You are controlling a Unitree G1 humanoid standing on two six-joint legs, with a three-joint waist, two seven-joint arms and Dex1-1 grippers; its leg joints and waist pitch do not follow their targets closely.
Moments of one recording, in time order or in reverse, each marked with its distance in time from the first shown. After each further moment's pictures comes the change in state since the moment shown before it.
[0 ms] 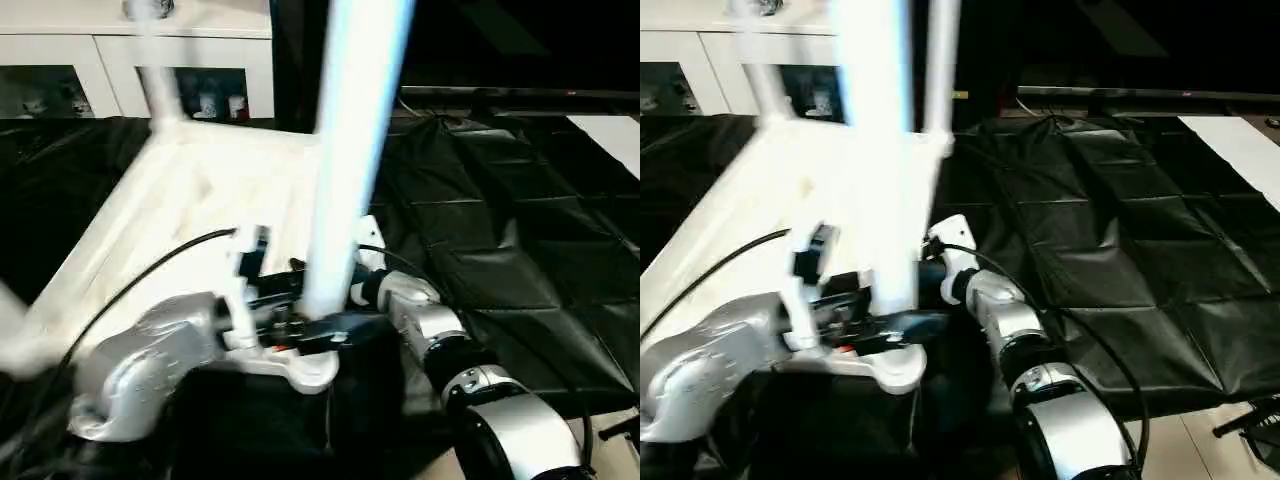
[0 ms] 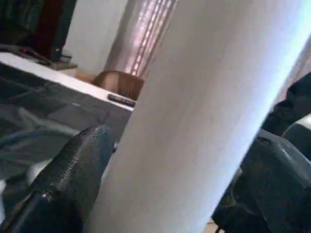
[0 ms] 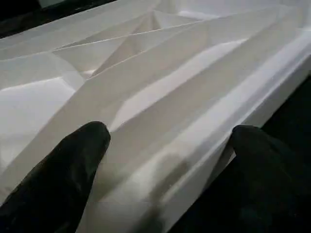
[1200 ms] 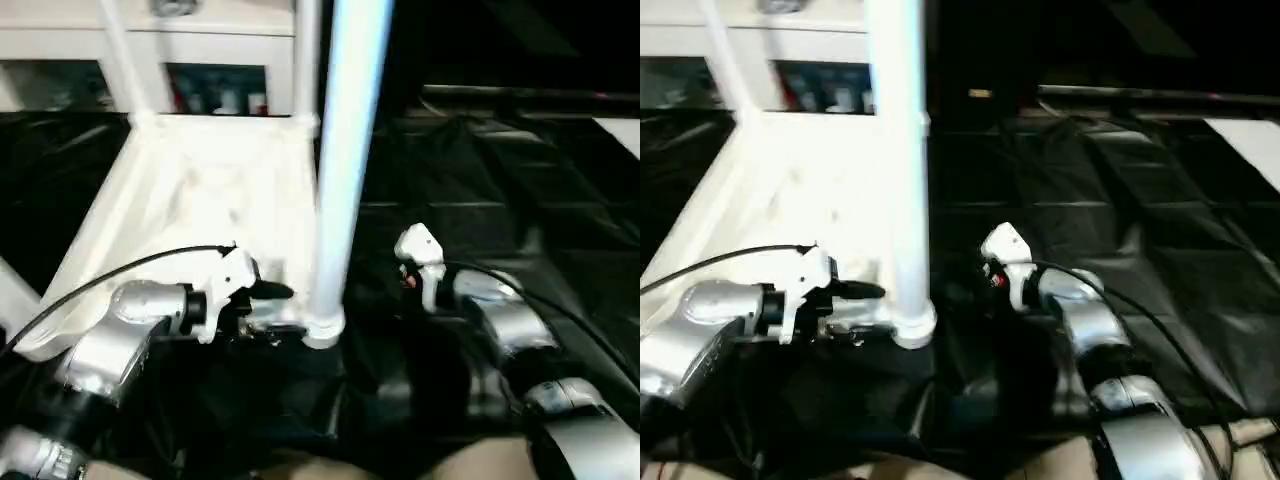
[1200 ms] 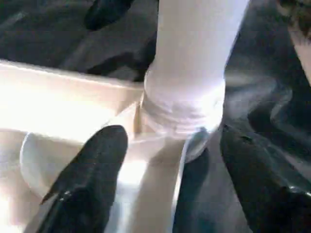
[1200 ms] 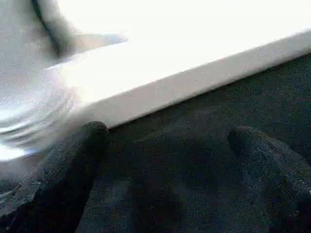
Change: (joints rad) left arm -0.127 0.306 -0.176 0.577 0.510 -0.521 -0.203; right arm 0.160 -0.354 0.124 -0.329 -0.032 0.042 0.439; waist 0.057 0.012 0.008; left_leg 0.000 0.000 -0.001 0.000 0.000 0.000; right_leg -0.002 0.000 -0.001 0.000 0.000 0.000
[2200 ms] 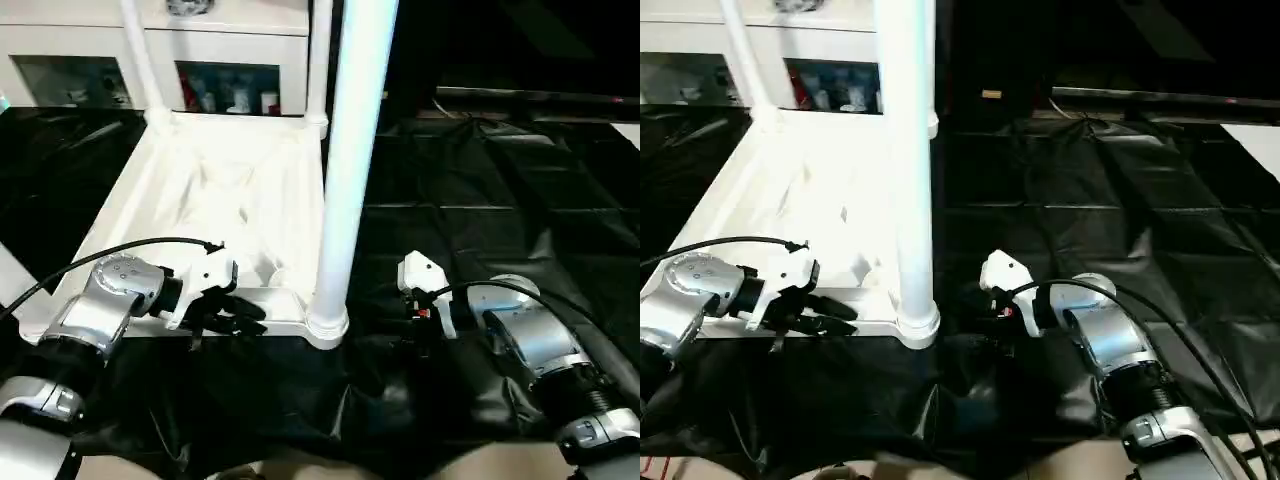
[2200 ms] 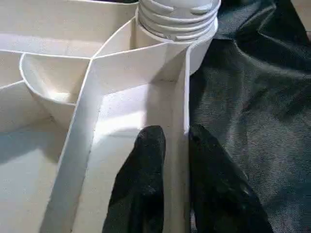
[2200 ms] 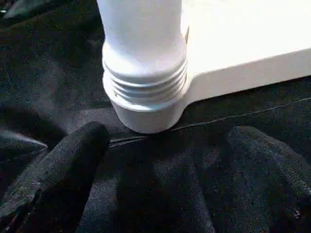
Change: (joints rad) left arm -0.174 0.018 -0.030 0.398 0.094 -0.232 -0.265; right arm 0.099 -0.114 0.092 -0.311 0.020 0.225 0.176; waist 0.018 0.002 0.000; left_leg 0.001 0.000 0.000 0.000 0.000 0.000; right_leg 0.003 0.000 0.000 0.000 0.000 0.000
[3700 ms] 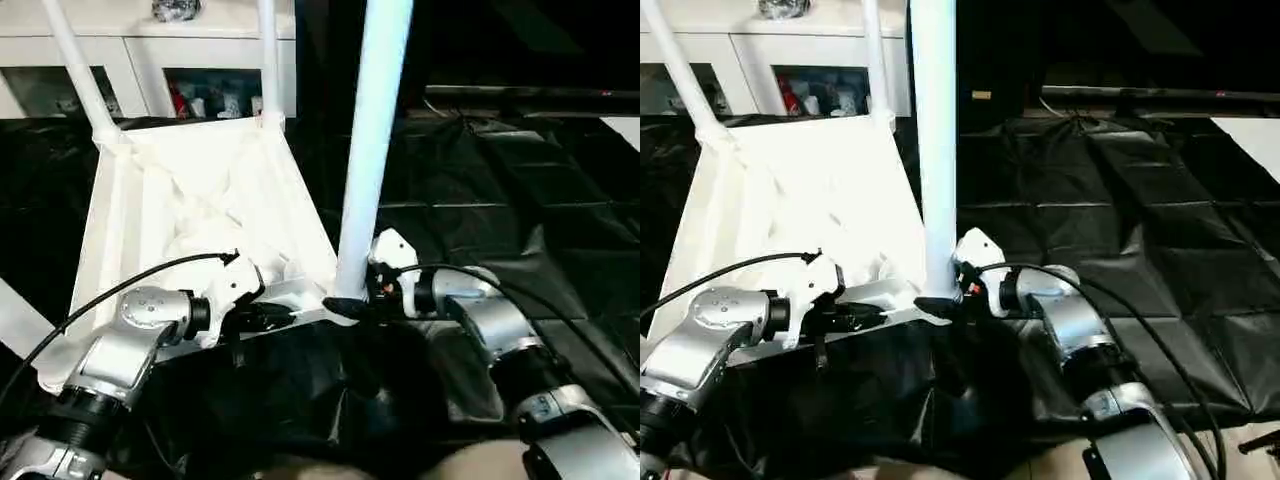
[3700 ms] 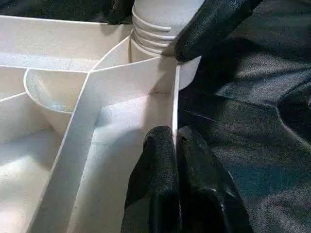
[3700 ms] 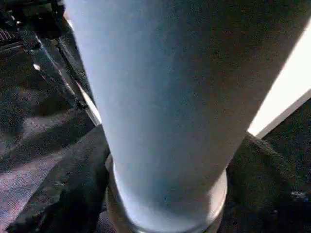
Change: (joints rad) left arm 0.230 -0.115 0.098 -0.420 0.010 0.292 0.321; right arm -0.112 0.162 -0.017 0.210 -0.004 -0.105 -0.197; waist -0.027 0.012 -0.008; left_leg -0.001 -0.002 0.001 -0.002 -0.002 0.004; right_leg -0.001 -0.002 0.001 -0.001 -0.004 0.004
